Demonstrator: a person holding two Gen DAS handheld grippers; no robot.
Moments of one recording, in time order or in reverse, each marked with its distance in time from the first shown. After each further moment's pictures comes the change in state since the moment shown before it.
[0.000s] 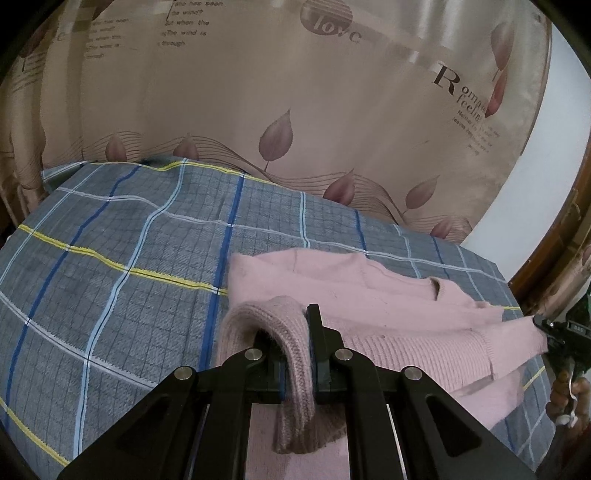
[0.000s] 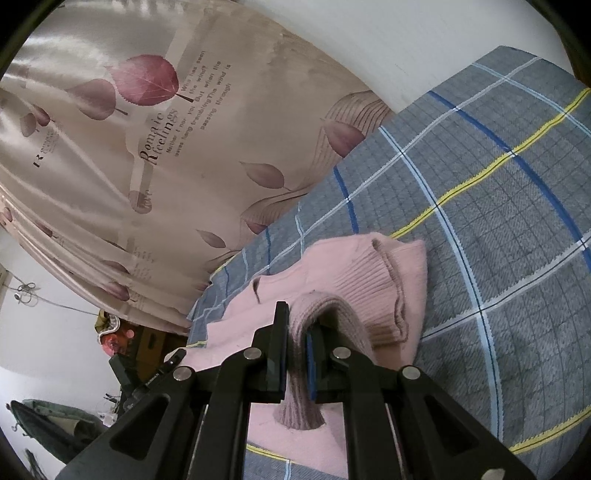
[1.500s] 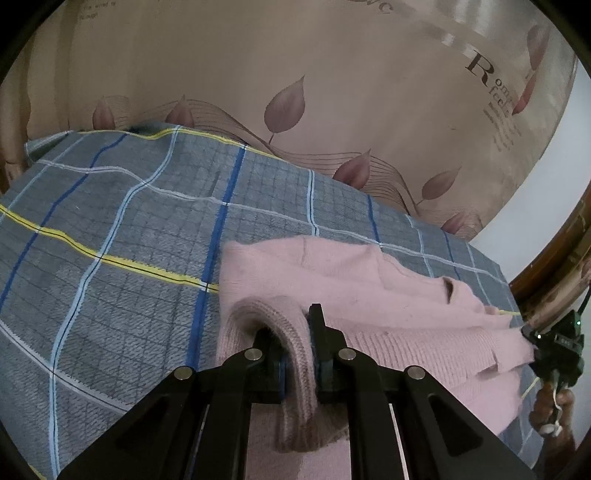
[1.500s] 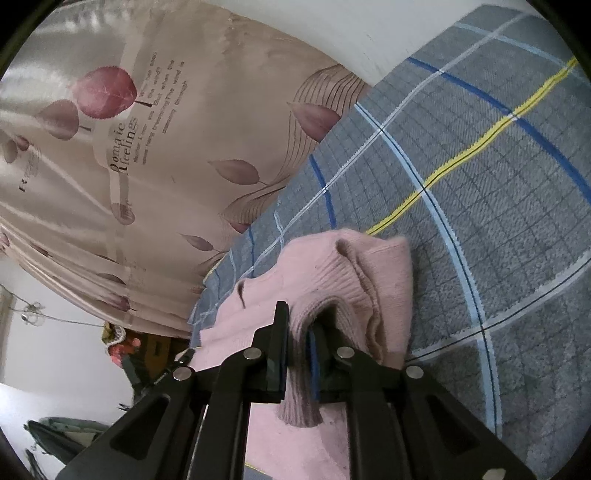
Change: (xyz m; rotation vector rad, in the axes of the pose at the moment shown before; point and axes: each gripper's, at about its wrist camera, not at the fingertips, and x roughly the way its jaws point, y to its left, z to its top) left arm 0.048 0.014 0.010 -0.071 0.097 -0.029; right arm 0.035 -0.043 0.011 0.088 0.036 0.043
